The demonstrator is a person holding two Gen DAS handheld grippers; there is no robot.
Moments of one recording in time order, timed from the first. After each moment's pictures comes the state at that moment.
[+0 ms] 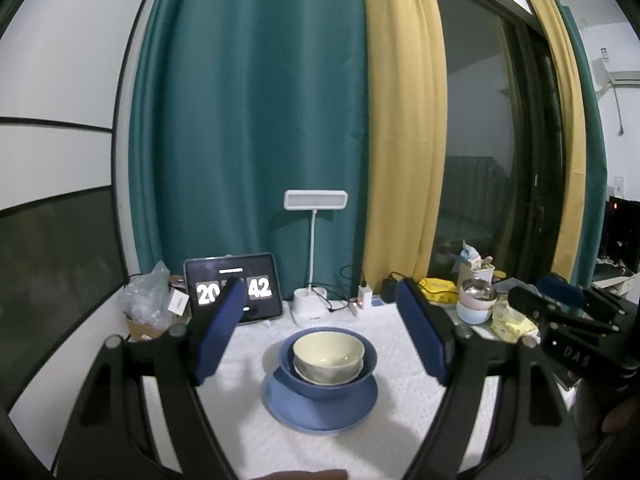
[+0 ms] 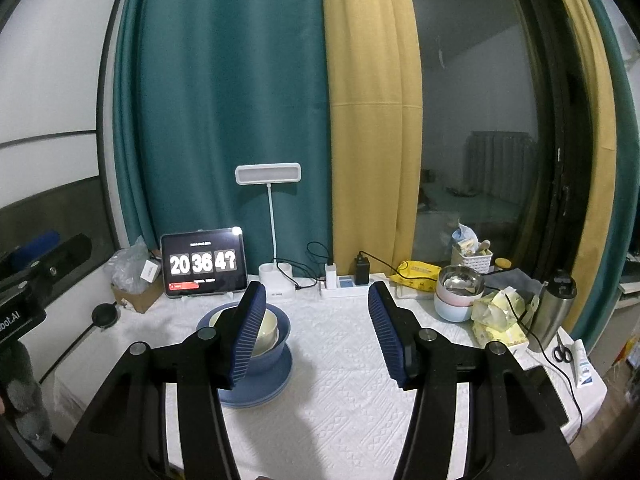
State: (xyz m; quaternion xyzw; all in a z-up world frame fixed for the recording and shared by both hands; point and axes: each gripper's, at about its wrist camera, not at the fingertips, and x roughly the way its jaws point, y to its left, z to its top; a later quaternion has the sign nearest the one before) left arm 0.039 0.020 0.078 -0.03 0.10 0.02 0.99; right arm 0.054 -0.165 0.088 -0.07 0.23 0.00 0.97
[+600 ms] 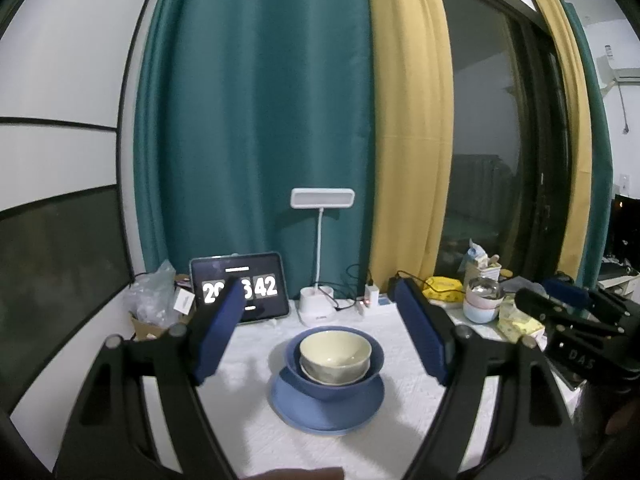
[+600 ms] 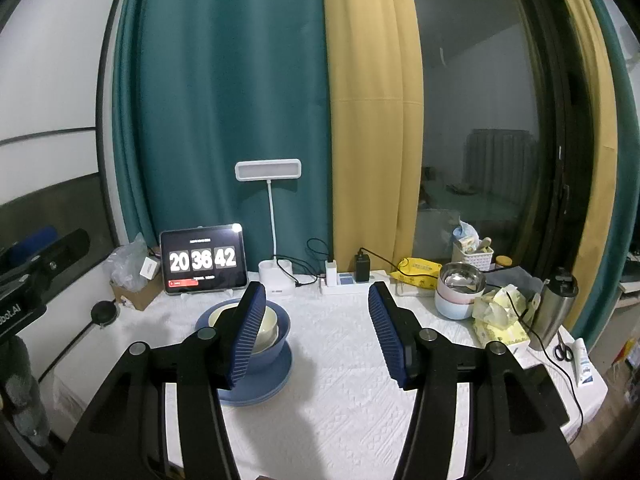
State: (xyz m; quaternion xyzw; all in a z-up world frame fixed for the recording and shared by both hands) left arm 0.041 0.024 0.077 -0.03 0.10 0.03 0.99; right arm 0.053 -0.165 0.086 -0.07 0.23 0.00 0.97
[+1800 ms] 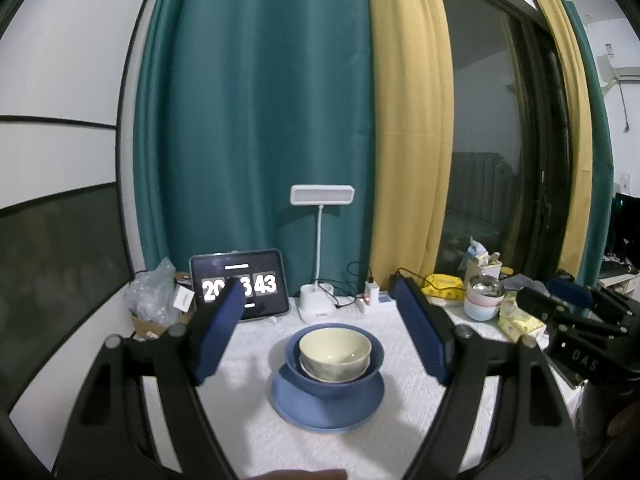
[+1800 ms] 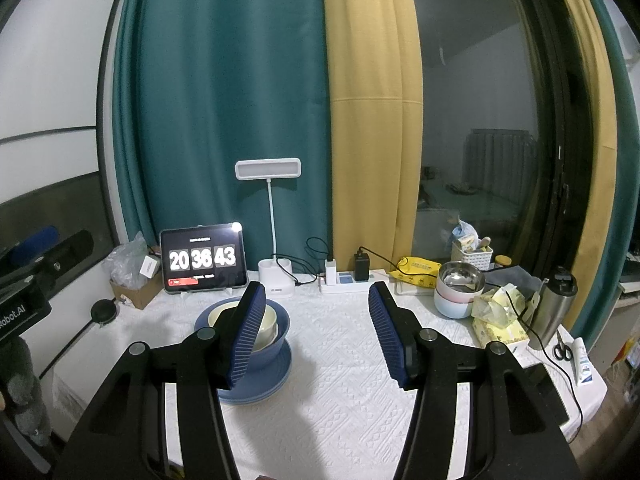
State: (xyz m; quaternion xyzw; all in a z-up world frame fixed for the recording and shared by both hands) left arm 0.042 0.025 0.076 -0.02 0.11 0.03 0.99; right arm 0.052 -0.165 0.085 -0.07 0.23 0.00 0.97
